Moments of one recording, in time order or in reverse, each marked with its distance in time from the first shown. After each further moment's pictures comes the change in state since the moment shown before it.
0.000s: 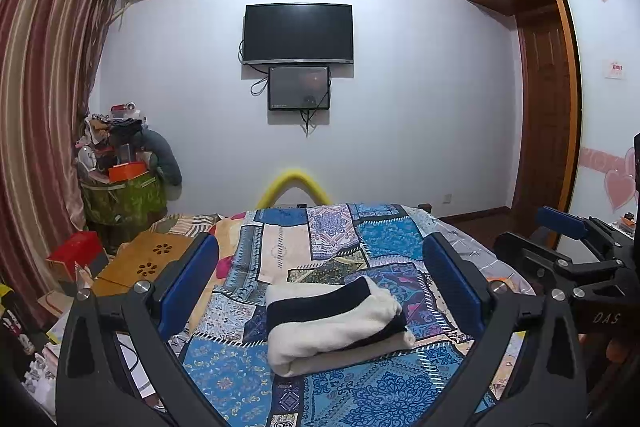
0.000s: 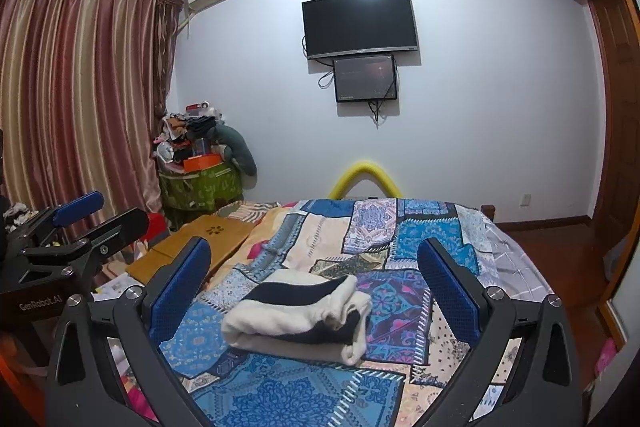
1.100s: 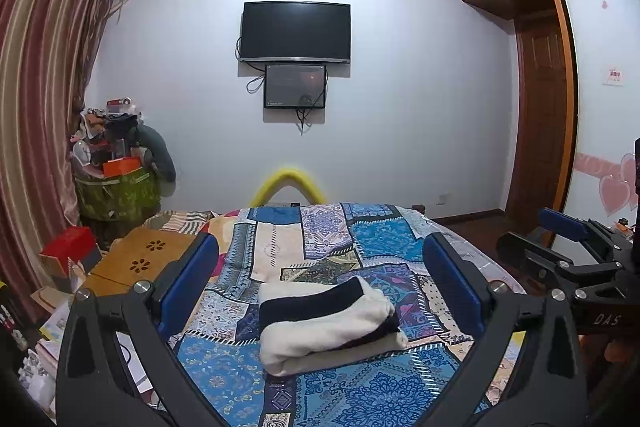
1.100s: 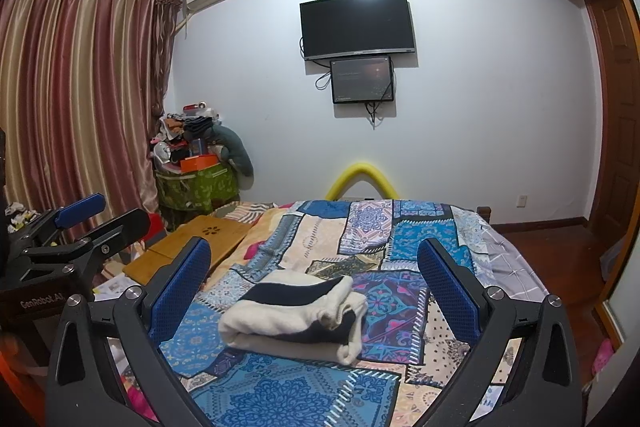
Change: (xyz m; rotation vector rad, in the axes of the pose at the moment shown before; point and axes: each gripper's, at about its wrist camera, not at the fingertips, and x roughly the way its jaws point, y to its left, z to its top) left arm 0.000 0.003 0.002 -0.020 0.007 -0.026; right arm -0.002 -0.003 0.004 -0.003 0.001 -0.008
